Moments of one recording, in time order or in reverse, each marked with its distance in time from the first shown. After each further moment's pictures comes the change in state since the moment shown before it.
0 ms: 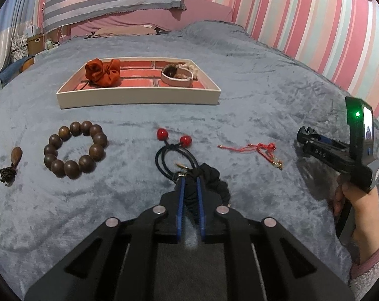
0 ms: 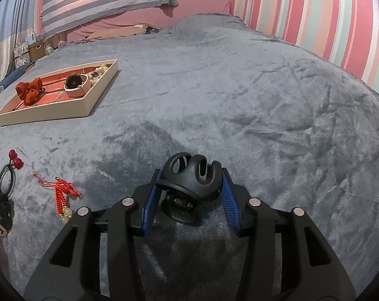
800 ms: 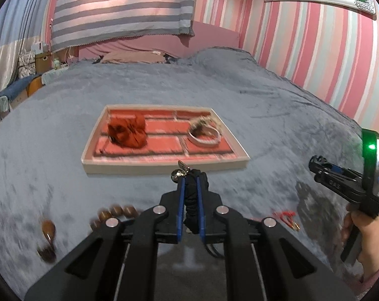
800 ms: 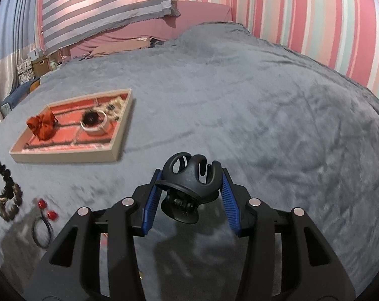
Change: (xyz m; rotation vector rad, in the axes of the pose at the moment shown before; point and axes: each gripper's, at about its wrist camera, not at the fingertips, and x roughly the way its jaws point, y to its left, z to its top) left arm -0.014 0.059 0.099 0.006 -0.141 0.046; right arm -0.018 0.038 0.070 0.050 -0.038 0.053
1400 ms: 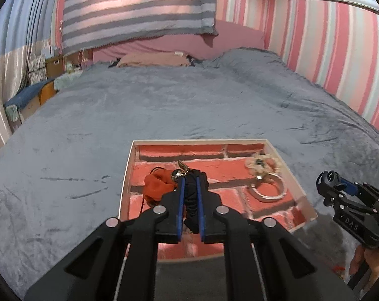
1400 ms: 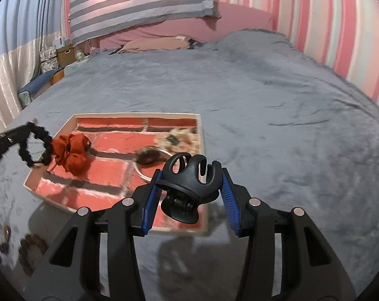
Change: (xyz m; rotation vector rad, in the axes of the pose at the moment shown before) left arm 0.103 0.086 0.092 -0.012 0.038 0.110; right arm 0.078 0.132 0.082 -0.104 0.023 0.138
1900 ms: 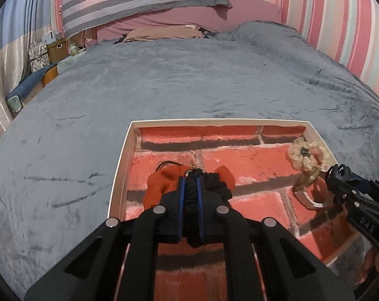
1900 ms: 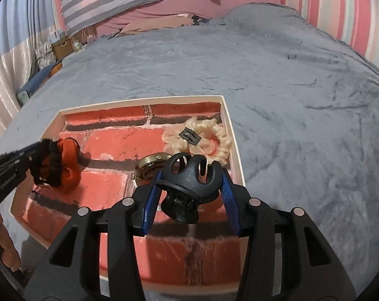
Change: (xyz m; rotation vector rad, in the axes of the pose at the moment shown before) left arm 0.104 0.016 0.006 0.012 0.140 0.092; right arm 0.091 0.014 0.018 0.038 0.119 0.038
